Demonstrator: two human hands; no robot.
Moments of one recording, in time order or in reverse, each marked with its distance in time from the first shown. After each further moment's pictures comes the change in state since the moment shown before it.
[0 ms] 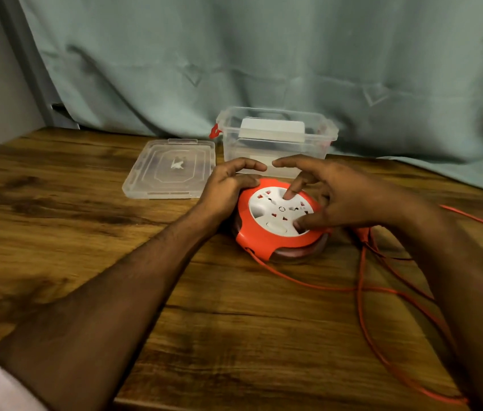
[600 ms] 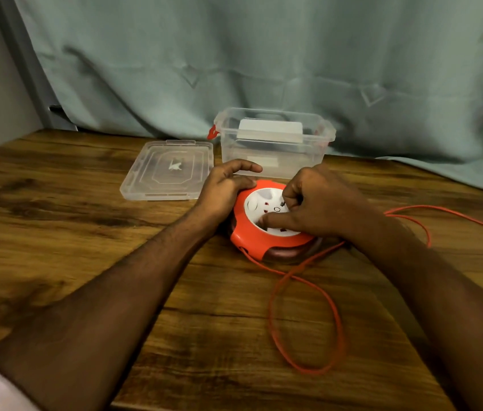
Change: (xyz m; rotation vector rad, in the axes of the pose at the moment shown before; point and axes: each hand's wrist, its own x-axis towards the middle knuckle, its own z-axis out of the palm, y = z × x) left_hand -0.001 0.002 0.000 -0.002 0.036 -0.026; right_hand 0.011 -0.018 0.029 -0.138 0.180 0.080
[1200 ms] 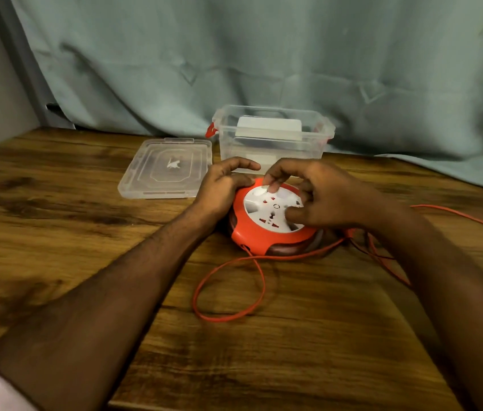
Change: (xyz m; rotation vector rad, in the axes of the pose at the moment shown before) left_hand -0.001 0.000 0.000 -0.003 0.011 -0.023; right_hand 0.003 0.015 -0.013 0.169 -0.103 -0.134
